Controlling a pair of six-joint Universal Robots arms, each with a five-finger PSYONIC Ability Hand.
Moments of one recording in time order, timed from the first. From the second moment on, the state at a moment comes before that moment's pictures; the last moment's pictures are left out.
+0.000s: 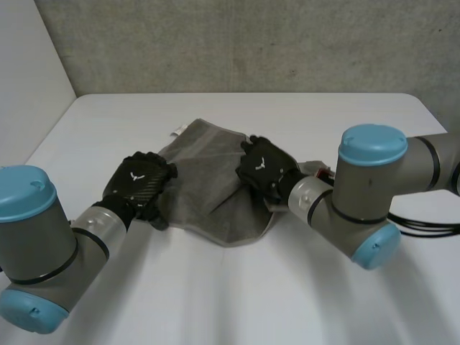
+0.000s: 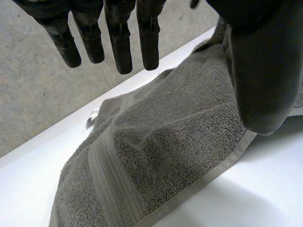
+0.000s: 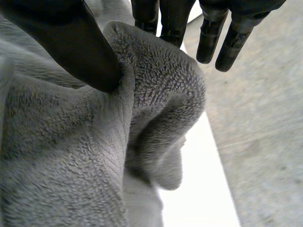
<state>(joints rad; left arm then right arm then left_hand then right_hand) 4.34 -1.89 -1.83 3.49 -1.39 3.41 2.10 -0.86 1.21 -0.12 1.20 2.23 0.48 0.43 0.22 0.23 0.21 1.27 1.29 0.22 0.24 1.13</state>
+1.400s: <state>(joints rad) 4.34 -1.91 -1.83 3.49 -1.39 3.41 1.77 -0.89 0.94 -0.02 1.14 2.63 0.48 0.43 0.22 0.23 0.21 0.09 0.09 0.22 0.24 0.06</state>
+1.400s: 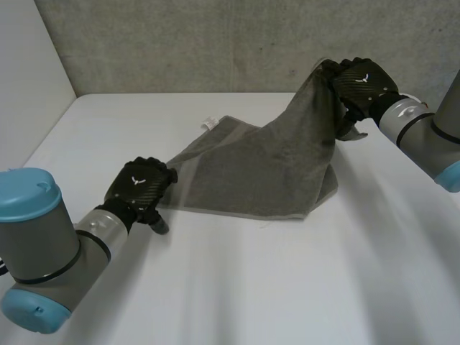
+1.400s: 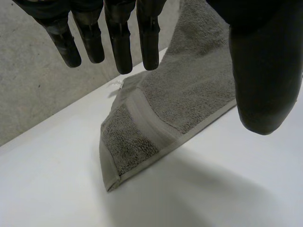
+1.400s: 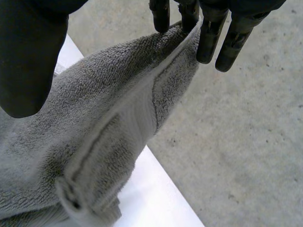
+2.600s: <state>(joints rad) 4.36 -2.03 -1.67 3.48 -1.39 3.42 1.83 -1.04 1.45 0.00 1.24 2.97 0.48 0.43 0.22 0.23 0.21 0.31 0.31 0.22 0.24 0.16</state>
